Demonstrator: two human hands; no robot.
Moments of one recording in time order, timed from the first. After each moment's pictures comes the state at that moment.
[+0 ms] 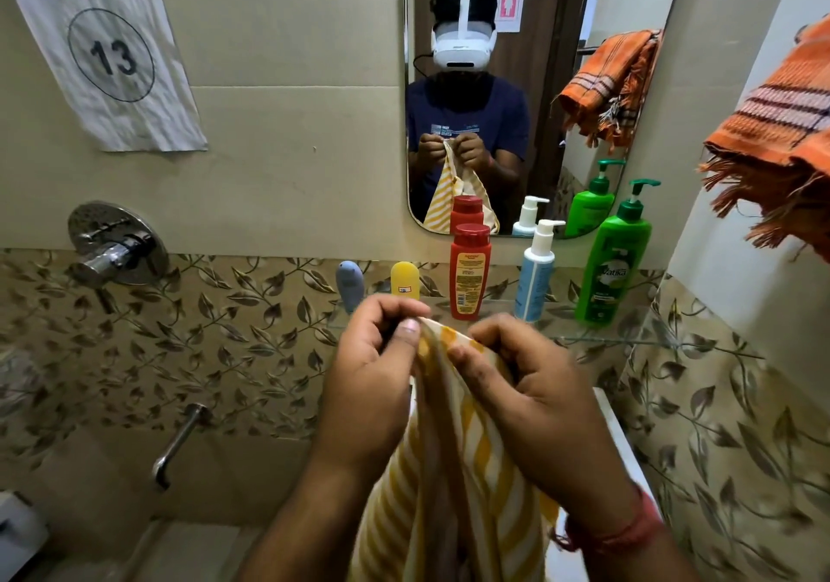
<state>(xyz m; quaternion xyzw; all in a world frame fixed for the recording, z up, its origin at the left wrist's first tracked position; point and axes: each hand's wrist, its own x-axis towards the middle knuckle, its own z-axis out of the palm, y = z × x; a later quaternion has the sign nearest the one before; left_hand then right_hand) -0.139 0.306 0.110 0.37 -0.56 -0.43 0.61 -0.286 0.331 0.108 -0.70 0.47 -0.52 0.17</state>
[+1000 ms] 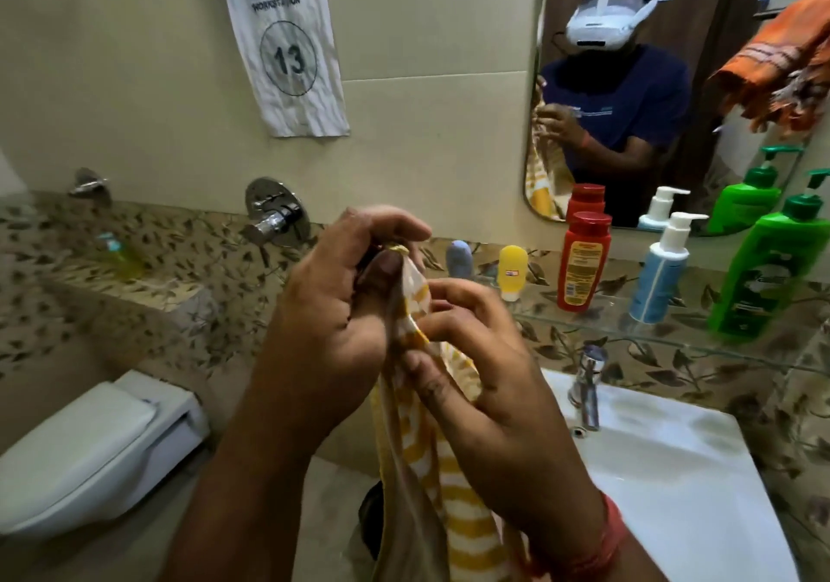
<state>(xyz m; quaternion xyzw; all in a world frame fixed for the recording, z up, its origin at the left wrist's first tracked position) -0.051 0.367 0.171 0.38 -0.72 -0.06 0.57 -0.198 0.365 0.122 -0.76 0.29 -0.52 0.26</state>
